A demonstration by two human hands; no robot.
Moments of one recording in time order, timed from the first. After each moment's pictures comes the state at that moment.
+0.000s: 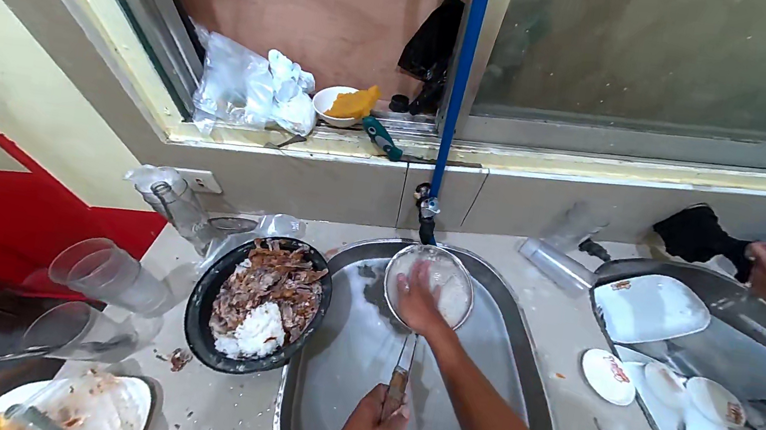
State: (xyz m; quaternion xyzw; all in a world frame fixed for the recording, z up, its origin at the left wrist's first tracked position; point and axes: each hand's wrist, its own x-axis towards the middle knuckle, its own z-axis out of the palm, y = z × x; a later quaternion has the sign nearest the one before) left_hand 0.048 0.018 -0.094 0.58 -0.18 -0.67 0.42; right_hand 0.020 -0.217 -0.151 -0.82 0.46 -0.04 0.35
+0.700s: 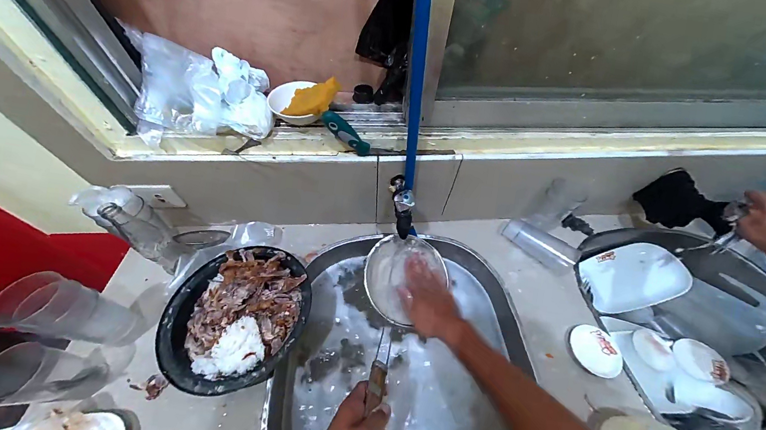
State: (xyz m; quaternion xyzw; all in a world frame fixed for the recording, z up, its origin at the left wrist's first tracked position) left_hand 0.049 0.013 -0.084 0.59 -0.15 -0.66 0.43; right_hand -0.036 -0.243 -0.170 -0.91 0.36 0.03 0.22
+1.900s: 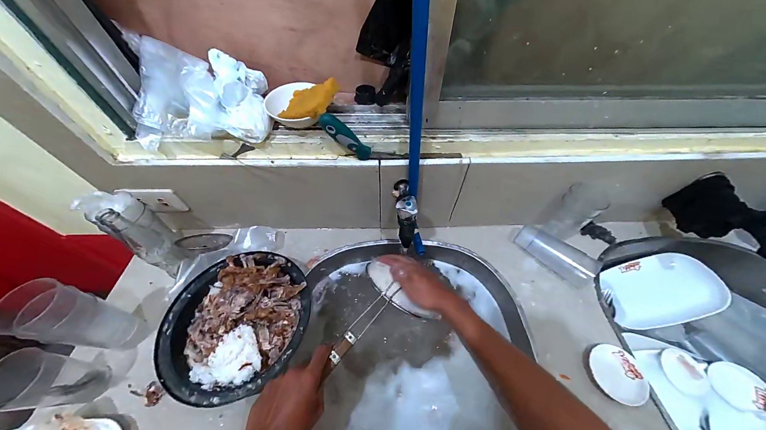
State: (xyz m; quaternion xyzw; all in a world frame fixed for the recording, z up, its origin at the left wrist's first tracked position) left_hand 0.125 -0.019 -0.107 0.85 -0.48 -0.22 -0.04; right_hand 0.005 -0.312 -0.167 -0.88 0.28 -0.04 0.38
